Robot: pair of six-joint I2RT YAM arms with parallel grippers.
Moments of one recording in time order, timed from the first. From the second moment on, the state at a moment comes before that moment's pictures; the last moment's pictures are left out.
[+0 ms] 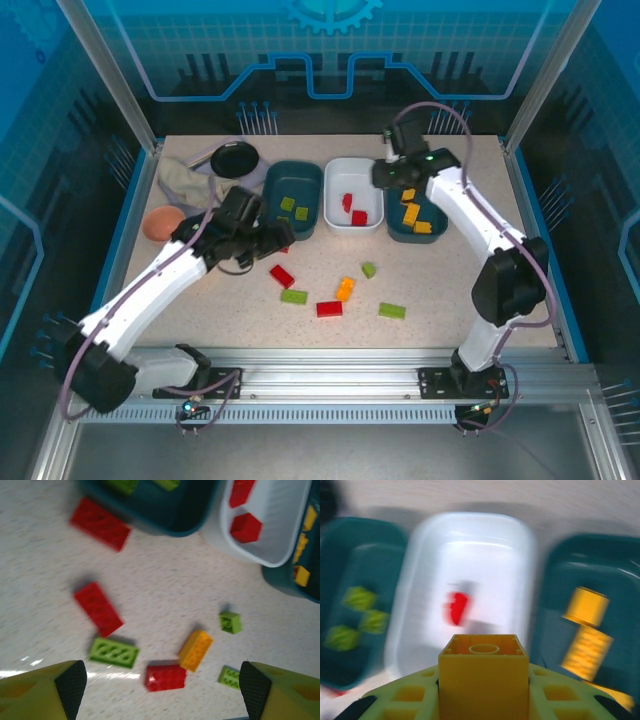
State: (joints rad) left arm -0.50 1.28 1.16 -0.84 0.08 -0.92; right arm 0.31 1.77 1.65 -0.81 0.07 0.30
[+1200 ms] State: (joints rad) left arm -0.69 1.92 1.64 -0.78 0.24 -0.86; right arm 0.16 2.06 1.93 -0.99 0.19 0.30
